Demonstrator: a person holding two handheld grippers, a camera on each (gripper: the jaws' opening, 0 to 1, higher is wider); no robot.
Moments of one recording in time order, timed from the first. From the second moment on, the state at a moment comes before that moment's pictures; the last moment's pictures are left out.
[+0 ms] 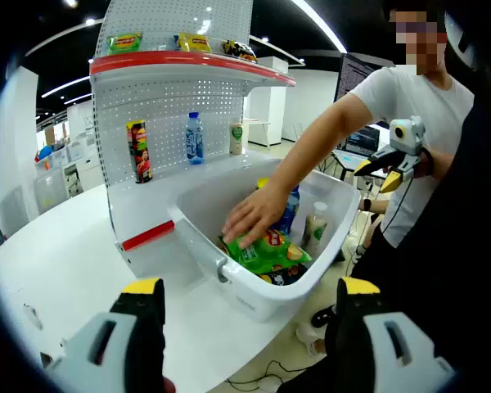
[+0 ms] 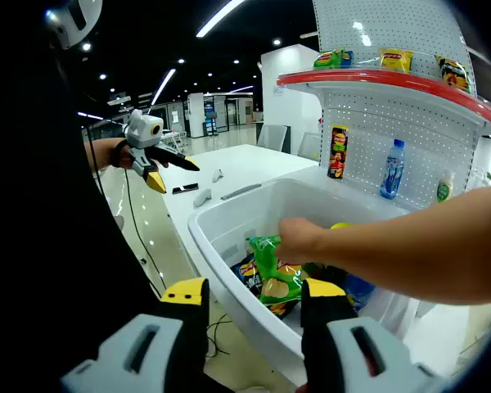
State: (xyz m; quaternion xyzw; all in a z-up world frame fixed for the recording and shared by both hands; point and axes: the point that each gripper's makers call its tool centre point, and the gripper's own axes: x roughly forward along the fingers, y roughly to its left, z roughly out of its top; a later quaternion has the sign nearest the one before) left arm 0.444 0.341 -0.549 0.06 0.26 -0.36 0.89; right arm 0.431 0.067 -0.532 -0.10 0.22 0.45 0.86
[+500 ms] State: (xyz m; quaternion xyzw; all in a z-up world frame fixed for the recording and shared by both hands) left arm 0.453 0.348 -0.545 0.06 0.26 -0.35 0.90; right arm 0.438 0.076 -0.531 -0.11 0.21 0.45 0.86
